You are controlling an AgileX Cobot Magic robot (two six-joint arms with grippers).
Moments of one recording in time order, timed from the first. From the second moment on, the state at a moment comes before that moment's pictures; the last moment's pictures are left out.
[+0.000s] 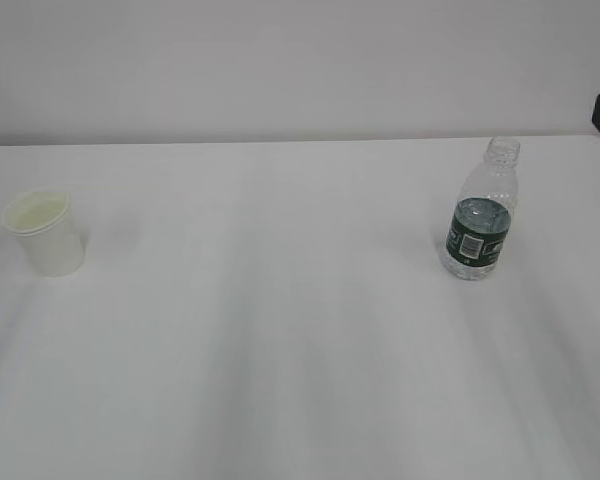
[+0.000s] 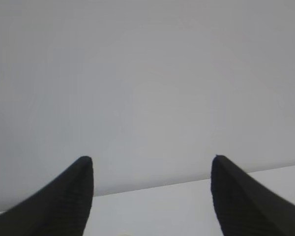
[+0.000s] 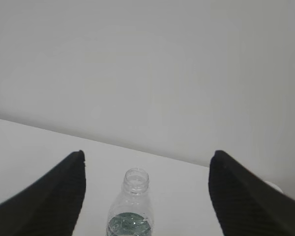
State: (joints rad) left arm -0.19 0.47 -0.49 0.04 0.02 -0.05; right arm 0.25 0.93 -0.40 0.25 -0.41 -0.41
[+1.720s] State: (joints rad) left arm -0.19 0.09 -0.66 0.02 0.83 -0.05; right arm 0.25 0.35 -0.40 0.04 0.39 -0.25
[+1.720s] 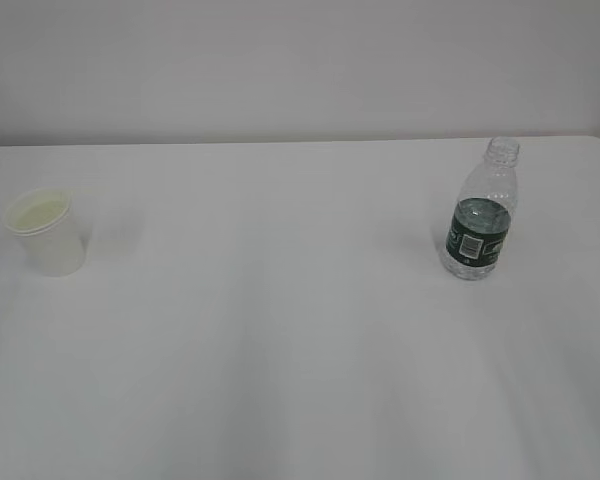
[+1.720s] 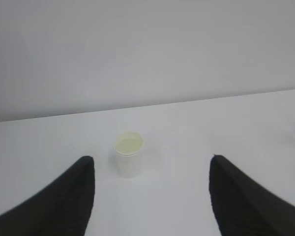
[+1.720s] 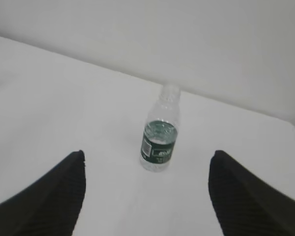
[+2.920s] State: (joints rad) left arm -0.19 0.06 -0.66 -0.08 1.19 -0.05; right arm 0.25 0.12 -0.48 -0.15 0.92 -0.02
